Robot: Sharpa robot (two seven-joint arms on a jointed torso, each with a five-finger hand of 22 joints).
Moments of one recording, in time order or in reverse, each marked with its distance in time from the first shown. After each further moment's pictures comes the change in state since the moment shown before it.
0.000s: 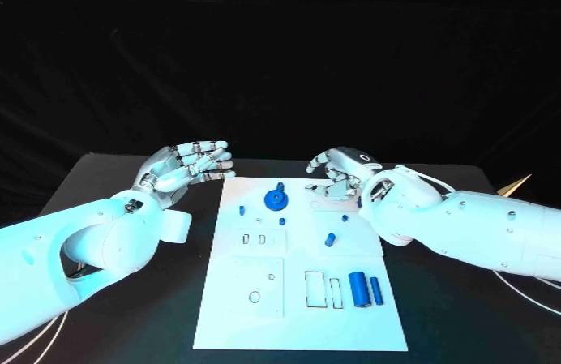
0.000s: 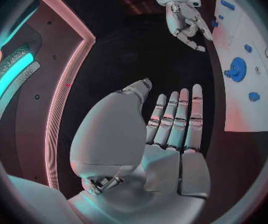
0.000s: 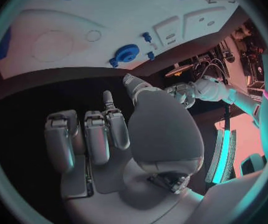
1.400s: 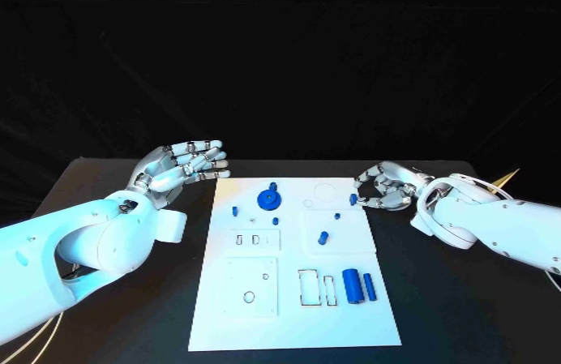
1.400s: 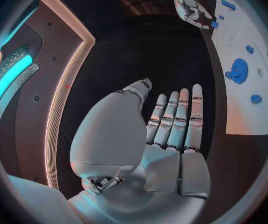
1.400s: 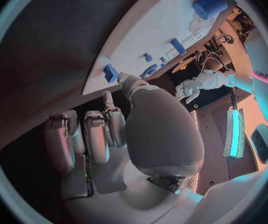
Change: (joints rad) left arm -0.001 0.007 -0.001 -0.015 0.000 0.006 0.000; left_hand 0.000 0.000 0.000 0.000 0.000 0.000 0.000 0.000 -0.001 0.000 0.000 -0.005 0.000 0.000 0.000 0.000 0.002 0.000 0.000 0.000 0.004 0.001; right arm -0.060 -0.168 -0.004 -0.144 0.237 0.163 0.280; right_hand 0.056 -0.028 0.042 -0.042 0.000 -0.003 0.003 -0.018 -0.004 -0.021 0.001 -0.031 0.000 0.000 0.000 0.000 0.000 0.000 0.000 0.000 0.000 0.000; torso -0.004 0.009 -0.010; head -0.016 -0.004
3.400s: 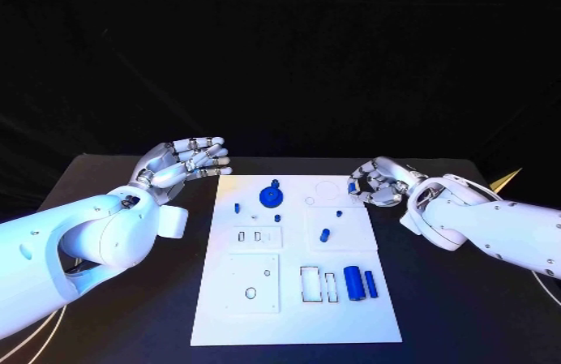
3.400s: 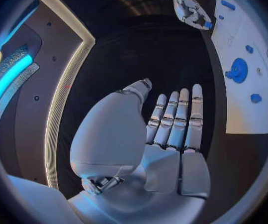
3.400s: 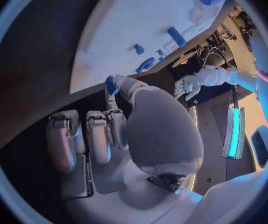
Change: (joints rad) left arm 0.000 -0.004 -0.001 -0.005 0.000 0.005 -0.005; left_hand 0.000 0.000 0.000 0.000 0.000 0.000 0.000 0.000 0.000 0.000 0.000 0.000 0.000 0.000 0.000 0.000 0.001 0.000 0.000 0.000 0.000 0.000; right arm 0.001 0.022 0.004 0.085 0.014 -0.099 -0.080; right_hand -0.009 0.076 0.138 -0.066 -0.016 0.109 -0.034 0.072 0.020 0.021 -0.037 0.030 0.000 0.000 -0.033 0.000 0.000 0.000 0.000 -0.033 0.000 0.000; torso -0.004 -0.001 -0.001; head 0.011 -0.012
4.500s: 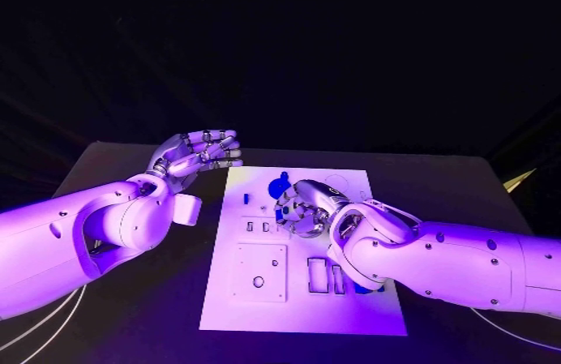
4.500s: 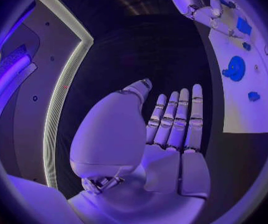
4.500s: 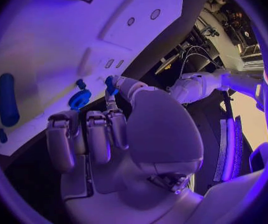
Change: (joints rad) left arm -0.002 0.026 -0.012 -0.041 0.000 0.006 -0.009; left_hand 0.000 0.000 0.000 0.000 0.000 0.000 0.000 0.000 -0.001 0.000 0.000 0.000 0.000 0.000 0.000 0.000 0.002 0.000 0.000 0.000 0.000 0.001; right arm -0.049 0.265 -0.018 0.247 -0.174 -0.072 -0.406; right_hand -0.006 0.008 0.013 -0.013 0.009 -0.009 -0.005 0.000 -0.001 0.000 0.000 -0.008 0.001 0.000 0.000 0.000 0.001 0.000 0.000 0.000 0.000 0.000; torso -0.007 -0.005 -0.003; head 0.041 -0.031
